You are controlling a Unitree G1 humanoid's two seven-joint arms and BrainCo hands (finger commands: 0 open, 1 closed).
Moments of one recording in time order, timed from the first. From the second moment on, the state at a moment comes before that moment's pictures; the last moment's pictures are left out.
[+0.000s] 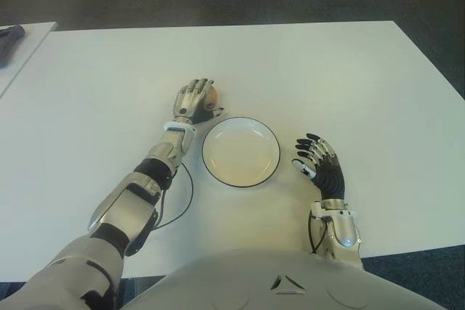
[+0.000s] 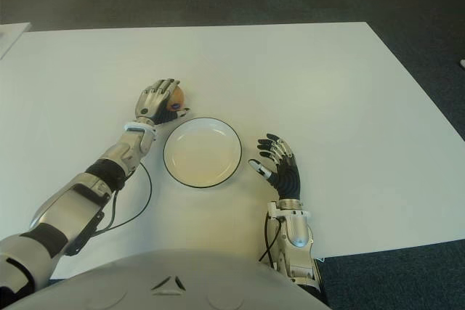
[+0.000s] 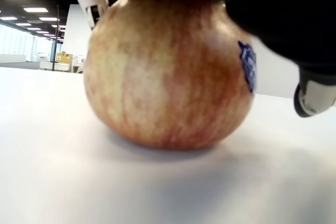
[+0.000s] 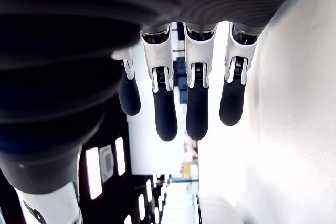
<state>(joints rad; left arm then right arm) -0.52 0.28 -0.50 0.91 0.83 -0.03 0.50 0.39 0.01 -0.01 0.11 0.05 -0.47 0.07</state>
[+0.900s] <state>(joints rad) -0.55 0.25 -0.52 1.04 0.80 -0.05 0.66 0.40 0.01 -0.01 0.10 0.07 -0.47 0.08</state>
